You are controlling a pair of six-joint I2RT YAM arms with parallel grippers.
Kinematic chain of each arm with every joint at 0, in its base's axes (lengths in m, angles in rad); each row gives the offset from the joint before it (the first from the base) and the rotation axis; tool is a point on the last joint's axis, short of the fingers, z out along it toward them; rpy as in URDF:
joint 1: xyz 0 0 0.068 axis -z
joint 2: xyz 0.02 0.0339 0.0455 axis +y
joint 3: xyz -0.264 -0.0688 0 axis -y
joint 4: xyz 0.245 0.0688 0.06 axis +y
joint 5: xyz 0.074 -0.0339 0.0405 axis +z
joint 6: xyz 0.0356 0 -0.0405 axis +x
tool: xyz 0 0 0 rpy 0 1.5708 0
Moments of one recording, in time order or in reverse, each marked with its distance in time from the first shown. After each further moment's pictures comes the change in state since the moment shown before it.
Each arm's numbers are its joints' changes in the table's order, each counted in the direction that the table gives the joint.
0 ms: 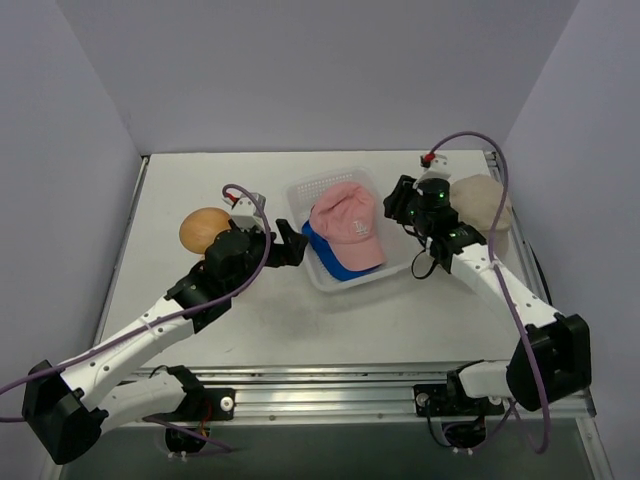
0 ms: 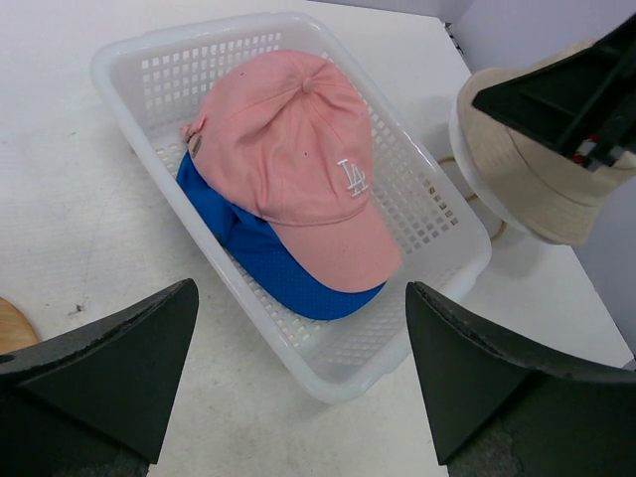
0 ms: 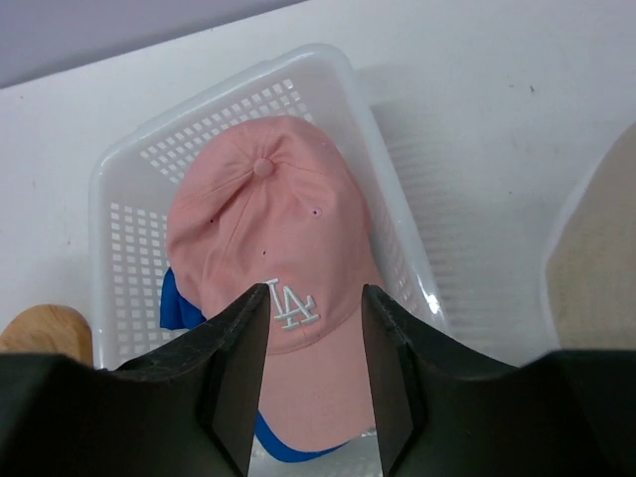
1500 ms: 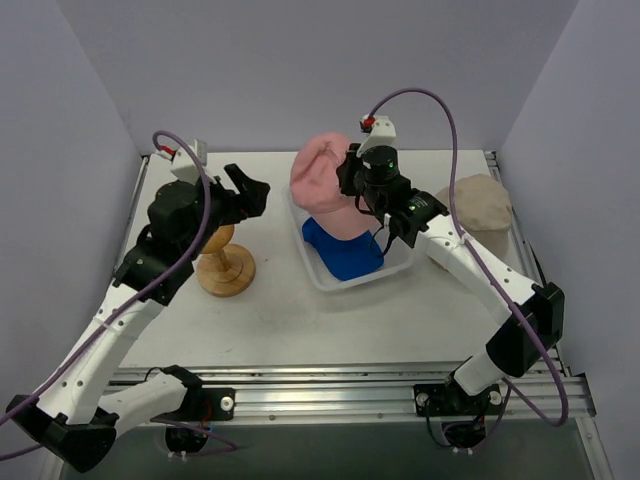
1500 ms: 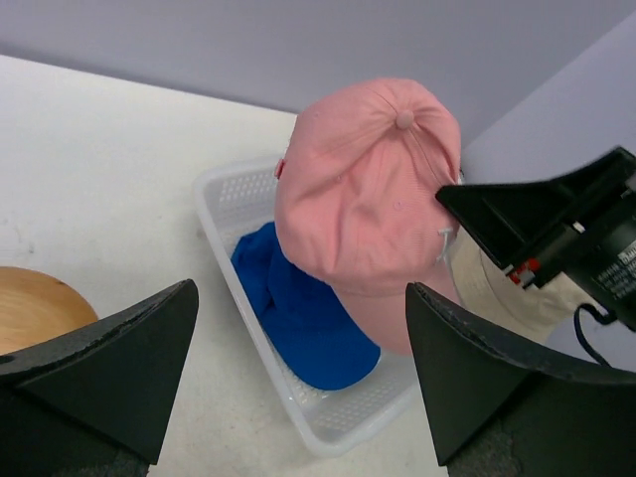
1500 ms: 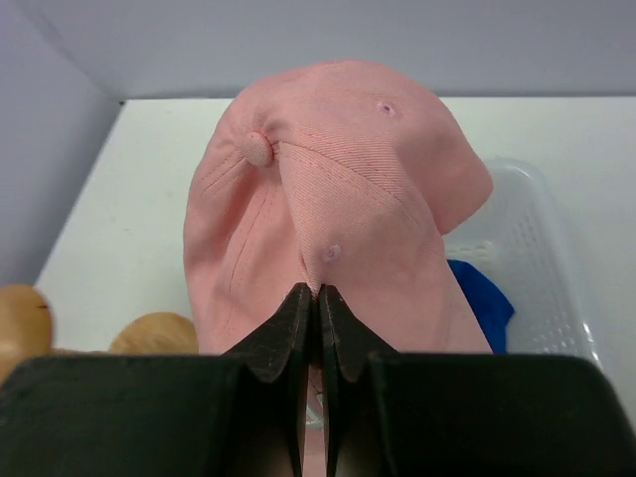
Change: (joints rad) left arm -0.209 0.003 0.374 0.321 -0.050 -0.048; right arm -0.303 0.283 0.463 0.112 -0.152 -0.060
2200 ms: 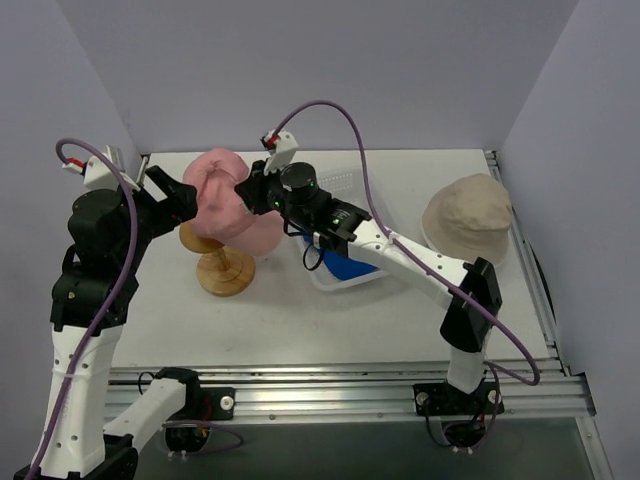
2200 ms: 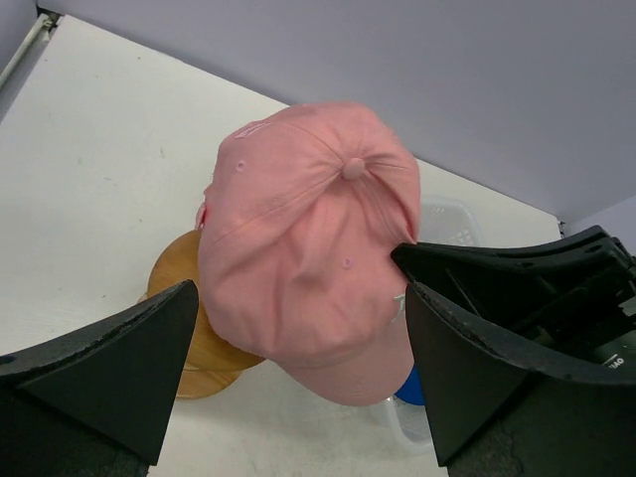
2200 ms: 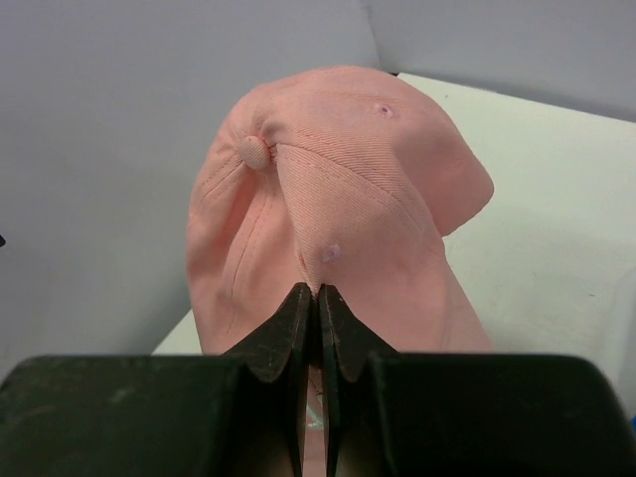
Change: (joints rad) left arm -0.374 -0.130 0.217 0.393 -0.061 0.042; right arm -0.316 0.258 0.257 -0.213 0.150 0.030
